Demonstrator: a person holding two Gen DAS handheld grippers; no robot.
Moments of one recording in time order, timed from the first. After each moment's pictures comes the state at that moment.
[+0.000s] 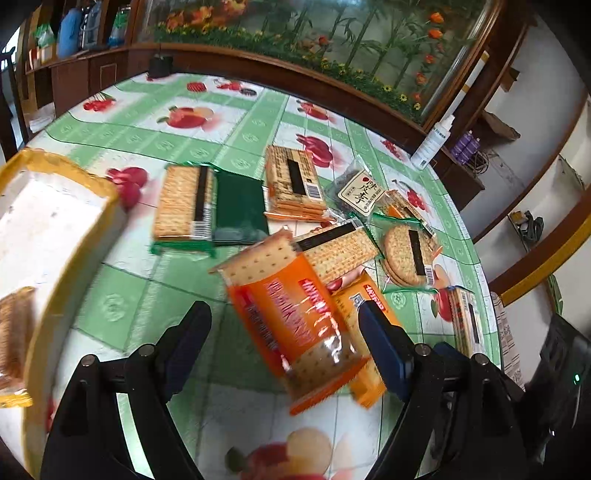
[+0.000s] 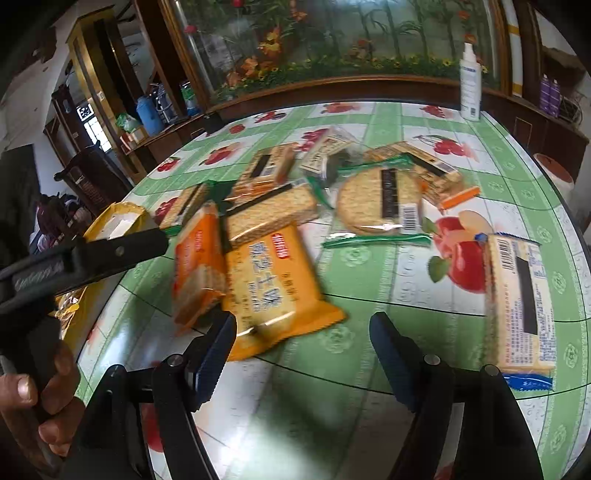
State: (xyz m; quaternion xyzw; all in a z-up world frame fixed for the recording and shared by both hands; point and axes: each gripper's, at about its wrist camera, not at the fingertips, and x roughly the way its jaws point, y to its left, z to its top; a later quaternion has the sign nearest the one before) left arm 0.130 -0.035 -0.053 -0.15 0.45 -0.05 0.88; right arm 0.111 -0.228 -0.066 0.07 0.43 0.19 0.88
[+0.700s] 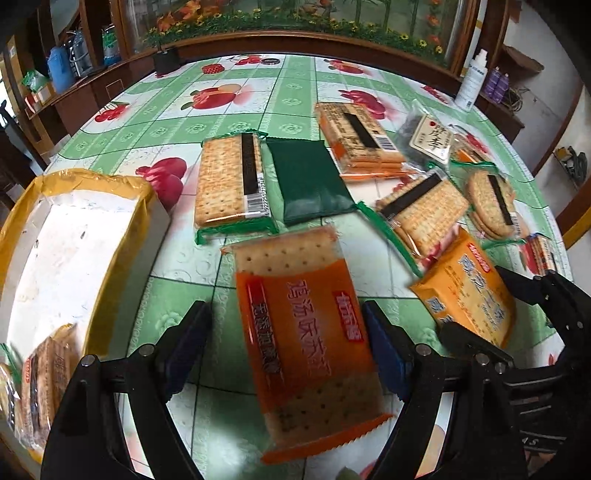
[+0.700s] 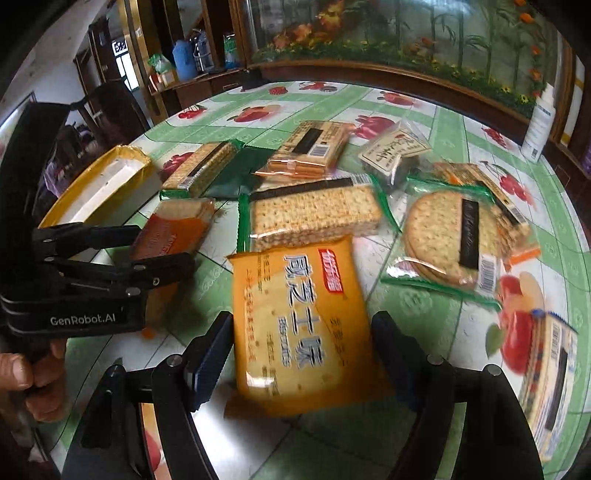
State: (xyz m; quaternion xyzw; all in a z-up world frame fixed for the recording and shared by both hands) left arm 0.145 -0.017 -0.086 -0.02 0.50 0.00 0.87; right arm 0.151 -0.165 -0.079 -0.06 0.45 0.24 0.86
